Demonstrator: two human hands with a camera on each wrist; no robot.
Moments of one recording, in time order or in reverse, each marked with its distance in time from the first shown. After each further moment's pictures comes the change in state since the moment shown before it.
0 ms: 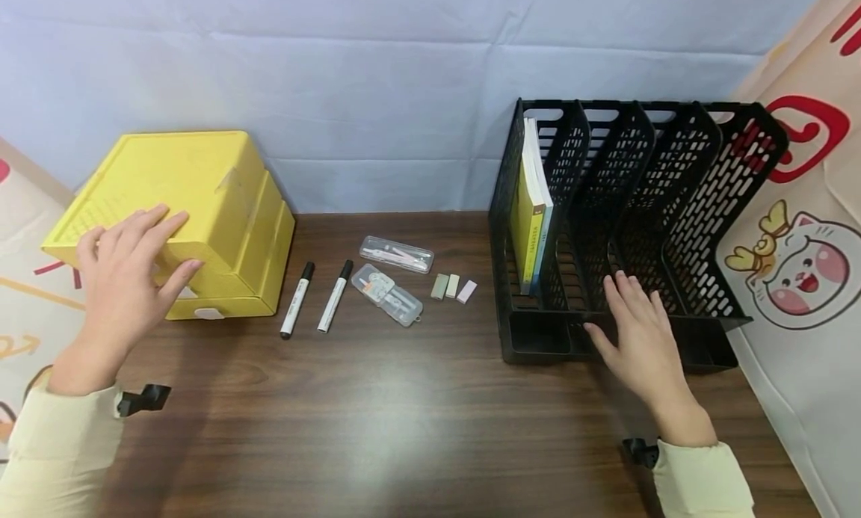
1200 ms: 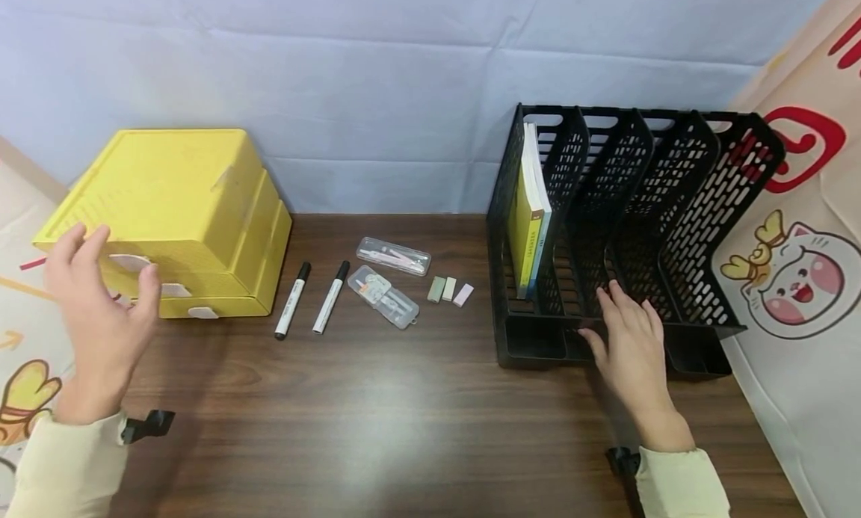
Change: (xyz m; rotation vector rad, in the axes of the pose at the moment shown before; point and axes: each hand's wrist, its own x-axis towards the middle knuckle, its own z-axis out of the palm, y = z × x) left_hand -0.026 0.016 0.009 -0.174 0.436 -0.225; right_hand -0.005 0.000 0.020 0.014 0.214 -0.040
